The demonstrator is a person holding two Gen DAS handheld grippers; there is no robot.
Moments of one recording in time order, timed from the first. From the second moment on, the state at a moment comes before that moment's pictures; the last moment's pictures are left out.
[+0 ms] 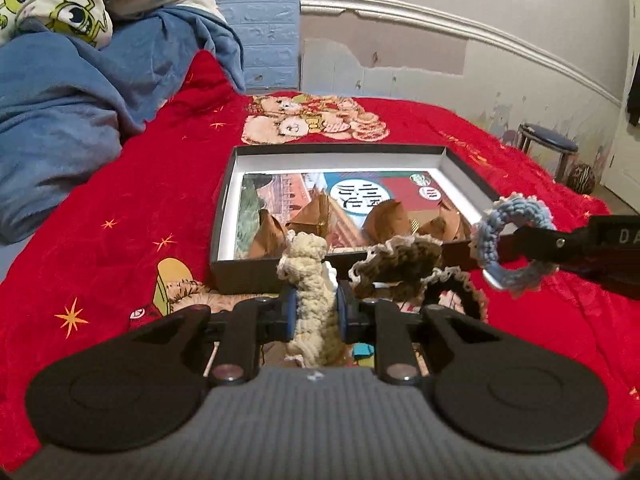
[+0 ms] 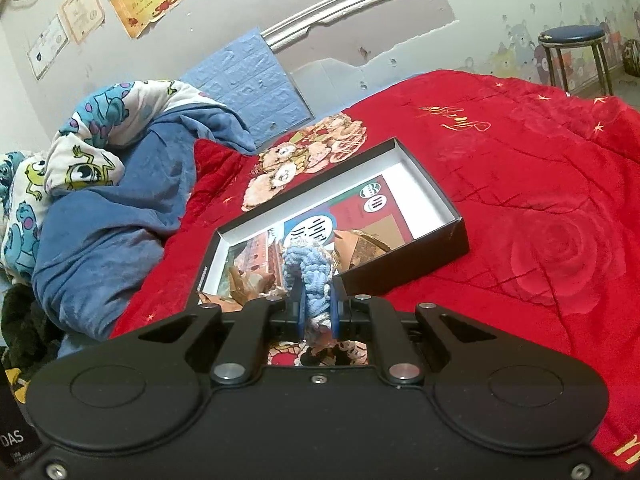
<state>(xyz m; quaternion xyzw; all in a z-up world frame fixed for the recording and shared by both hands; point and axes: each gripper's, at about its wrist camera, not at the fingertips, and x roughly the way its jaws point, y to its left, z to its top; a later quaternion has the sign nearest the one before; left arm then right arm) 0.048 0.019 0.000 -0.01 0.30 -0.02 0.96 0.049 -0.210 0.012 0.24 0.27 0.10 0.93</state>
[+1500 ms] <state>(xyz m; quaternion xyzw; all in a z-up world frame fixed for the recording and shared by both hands) 0.164 0.073 0.066 -0.06 0.26 0.00 0.96 0.175 -0.161 0.064 0.28 0.27 0.17 0.91</state>
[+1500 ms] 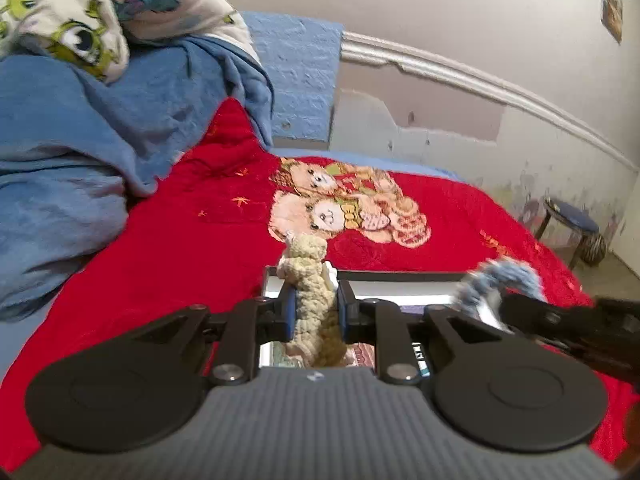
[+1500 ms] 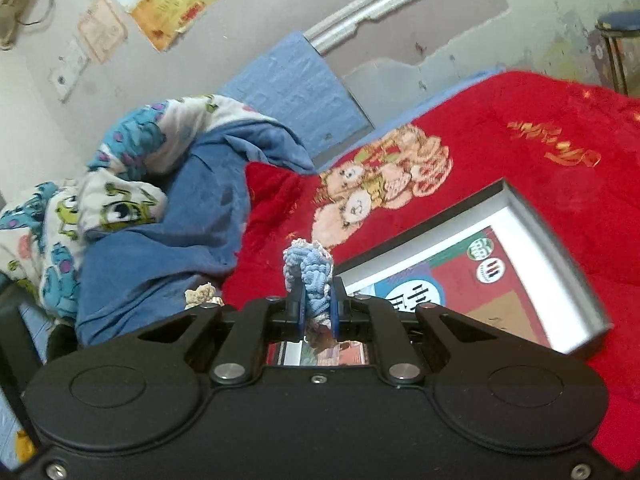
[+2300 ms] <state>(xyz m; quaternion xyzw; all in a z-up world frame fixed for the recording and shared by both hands) 0.218 0.070 -0.010 -0.06 0.37 -0.03 0.93 0.251 -0.120 -0.031 0.29 0.38 0.15 0.87</state>
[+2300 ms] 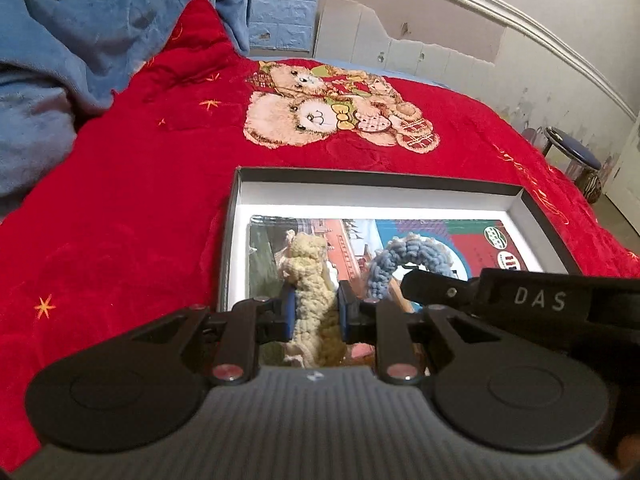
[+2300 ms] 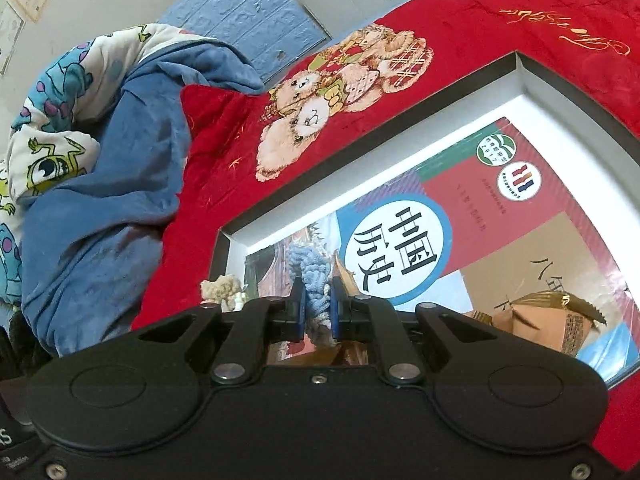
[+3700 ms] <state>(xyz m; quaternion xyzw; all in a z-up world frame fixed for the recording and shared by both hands) 0.065 0.066 0.075 -0.01 0.27 -0.05 0.96 0.130 -0.184 0.103 0.22 0.30 0.12 0.92</state>
